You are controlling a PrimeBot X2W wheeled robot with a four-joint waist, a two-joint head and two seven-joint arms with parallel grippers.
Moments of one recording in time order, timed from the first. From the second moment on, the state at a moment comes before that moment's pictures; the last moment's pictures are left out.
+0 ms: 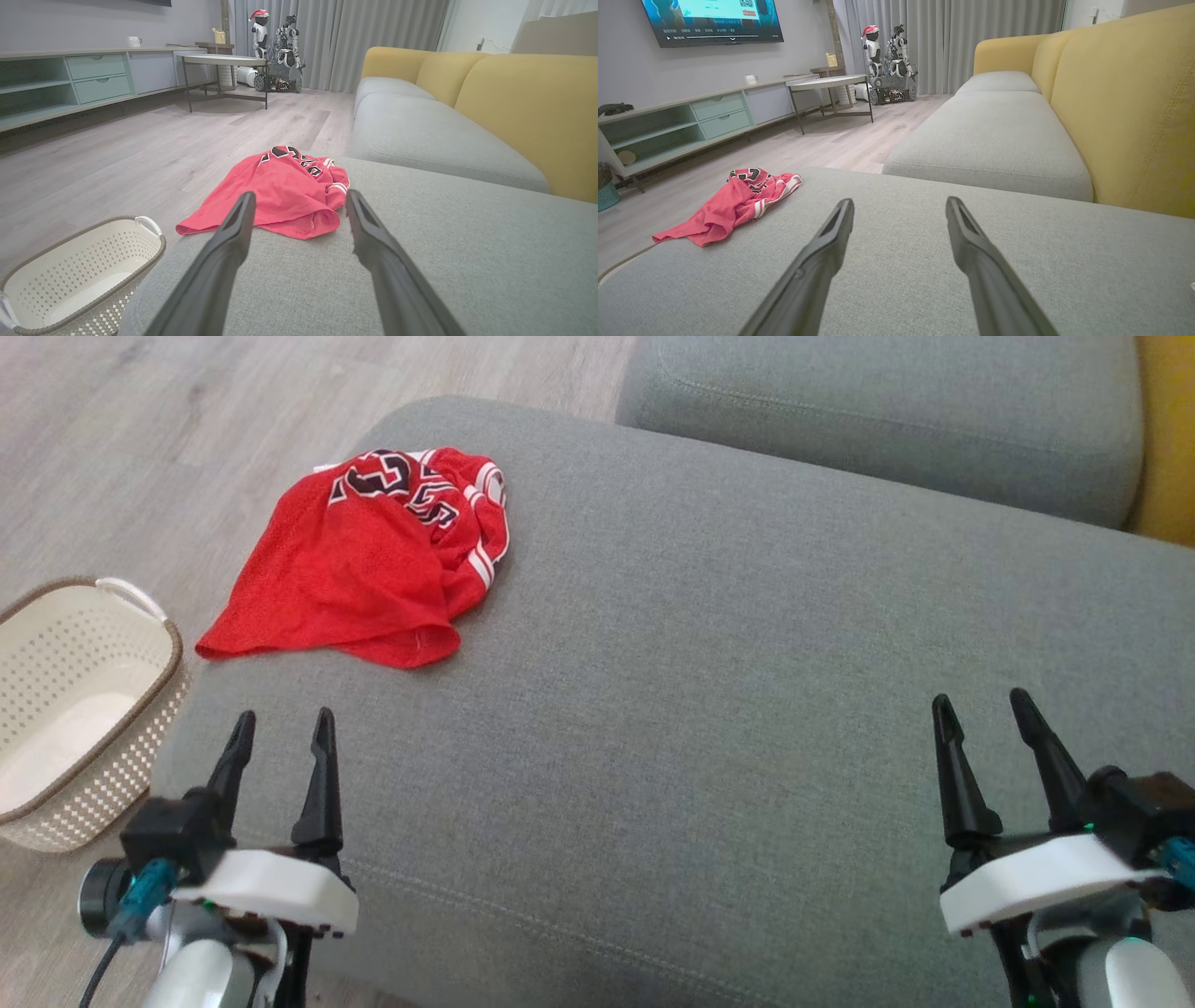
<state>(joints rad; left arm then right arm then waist) -0.03 0.30 -0.31 0.09 -0.40 0.18 -0.23 0.08 -0.04 -0.01 -0.10 0.17 0.12 0.07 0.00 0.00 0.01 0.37</state>
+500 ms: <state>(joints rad) -0.39 0.30 -0.27 0.16 -0.42 0.14 -0.23 -0.04 -0.04 0.03 -0.17 0.08 0.12 0.14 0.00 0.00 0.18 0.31</state>
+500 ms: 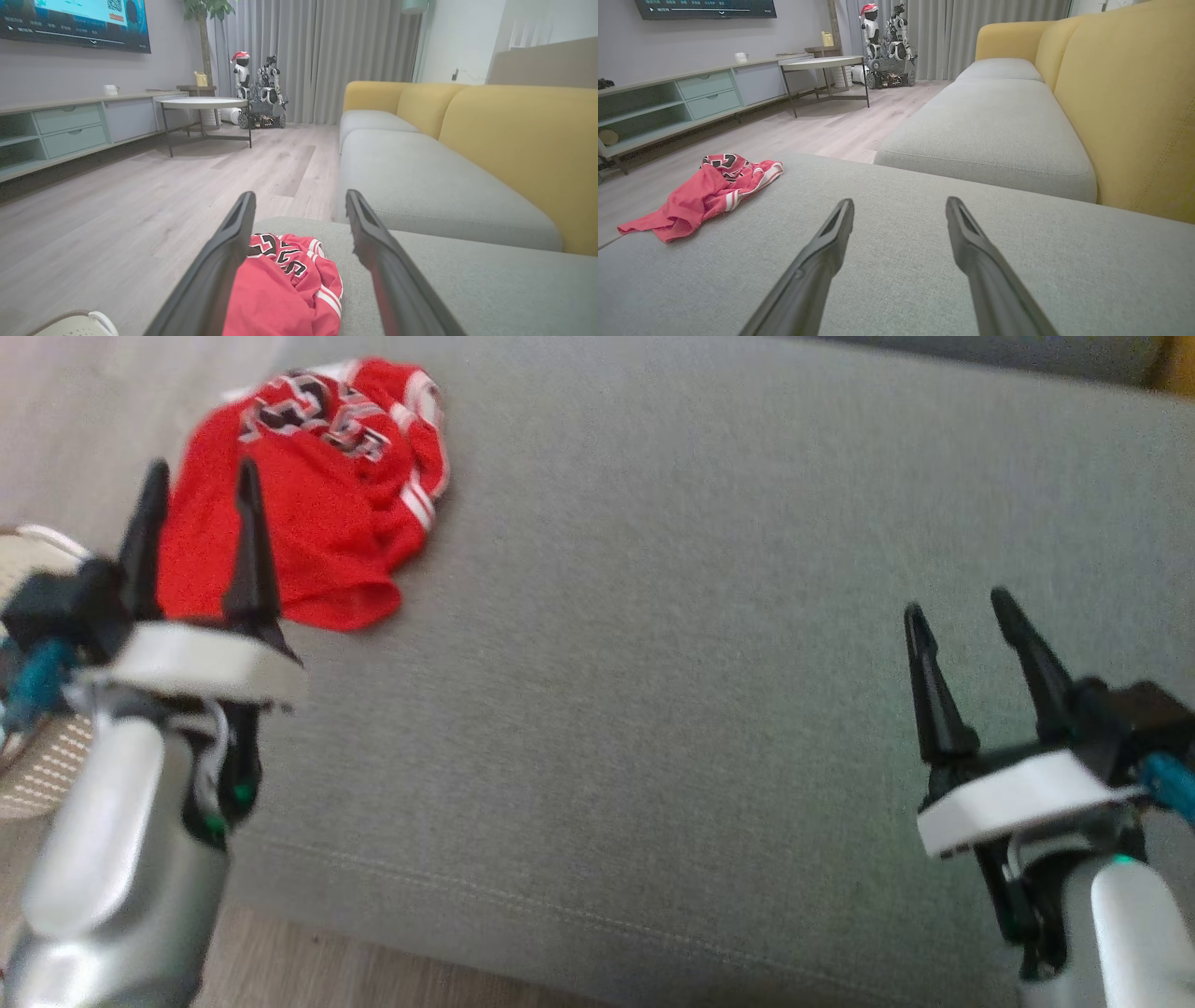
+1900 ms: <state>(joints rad) -0.65 0.38 -0.04 0.70 -0.47 0.02 -0.25 -0.16 -0.05 0.05 -0.11 0.11 0.12 0.08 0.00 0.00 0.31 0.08</state>
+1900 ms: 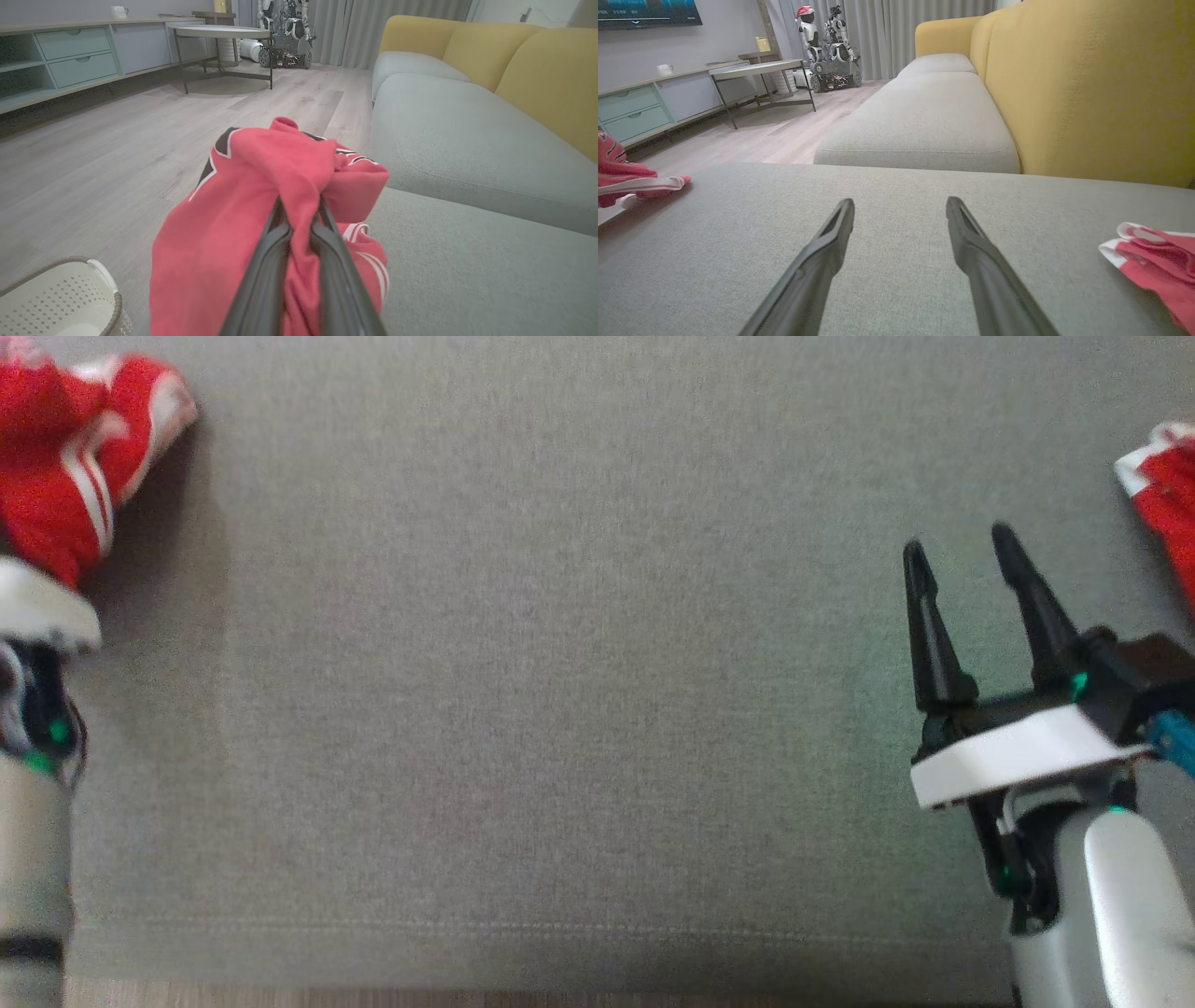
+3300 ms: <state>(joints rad) -0.48 0.10 -0.56 0.38 -0.32 -0.10 -0.05 -0.04 -0.05 0.06 -0.08 0.28 0.12 0.01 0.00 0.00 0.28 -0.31</state>
